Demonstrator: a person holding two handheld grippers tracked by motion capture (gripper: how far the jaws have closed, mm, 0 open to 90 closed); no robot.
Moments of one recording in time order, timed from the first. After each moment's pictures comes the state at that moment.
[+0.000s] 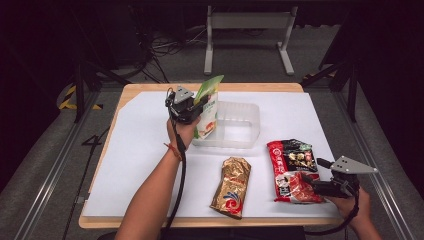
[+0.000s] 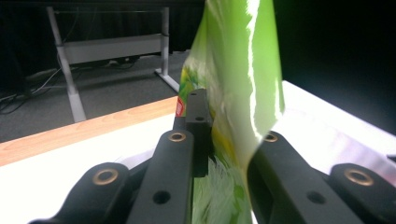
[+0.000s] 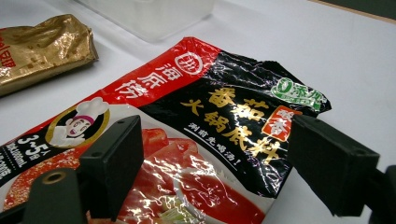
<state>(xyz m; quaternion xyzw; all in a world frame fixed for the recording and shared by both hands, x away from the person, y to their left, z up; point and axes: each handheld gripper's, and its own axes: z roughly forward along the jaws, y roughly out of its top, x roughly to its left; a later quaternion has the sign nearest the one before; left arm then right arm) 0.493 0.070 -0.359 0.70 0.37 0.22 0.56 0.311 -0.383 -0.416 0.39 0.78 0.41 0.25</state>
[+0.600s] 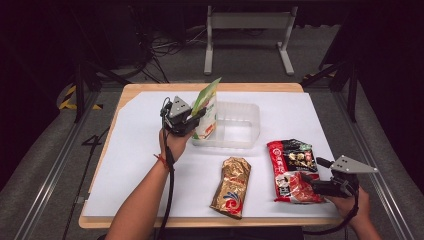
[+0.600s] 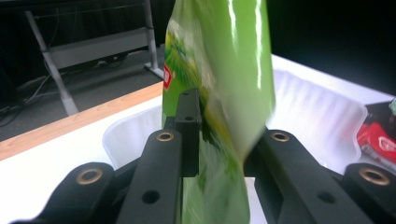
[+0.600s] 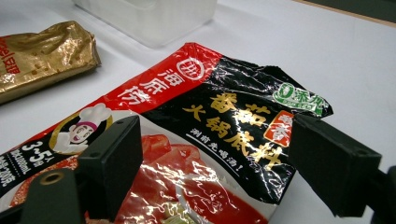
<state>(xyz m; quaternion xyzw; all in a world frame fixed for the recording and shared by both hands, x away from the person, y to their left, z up) 0.464 0.081 -0.368 0.74 0.32 0.23 0.54 0.312 -0.382 -0.415 0.39 0.78 0.42 0.25</state>
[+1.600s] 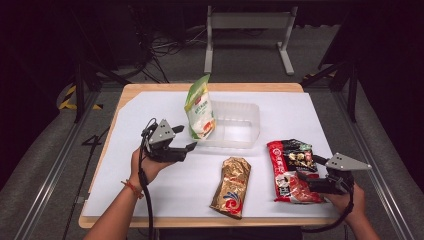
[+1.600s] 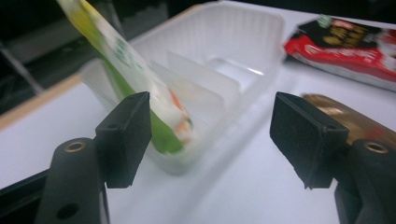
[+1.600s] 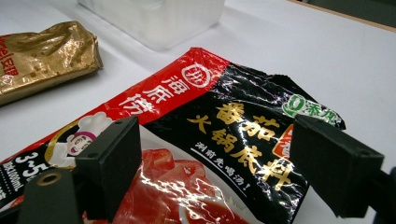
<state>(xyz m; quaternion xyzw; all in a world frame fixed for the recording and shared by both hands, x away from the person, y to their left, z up) 0.393 0.129 -0.374 0.83 0.24 0.18 0.48 0.320 -0.374 -0.415 0.38 0.79 0.42 0.25</state>
